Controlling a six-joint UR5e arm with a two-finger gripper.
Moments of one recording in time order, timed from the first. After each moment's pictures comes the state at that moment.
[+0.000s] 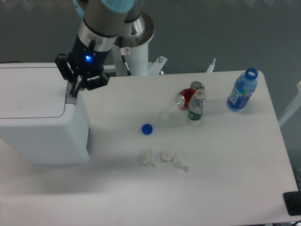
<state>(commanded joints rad) 2.30 -1.61 -1.54 -1.51 1.08 0.48</state>
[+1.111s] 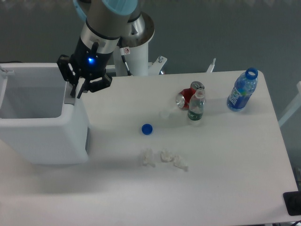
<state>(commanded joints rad) 2.34 -1.61 -1.52 -1.50 1.08 0.49</state>
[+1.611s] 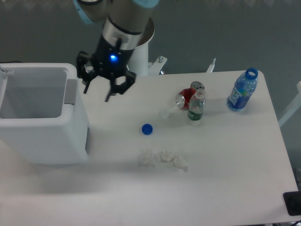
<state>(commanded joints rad) 2.48 -1.62 -1.52 -1.48 1.11 0.57</state>
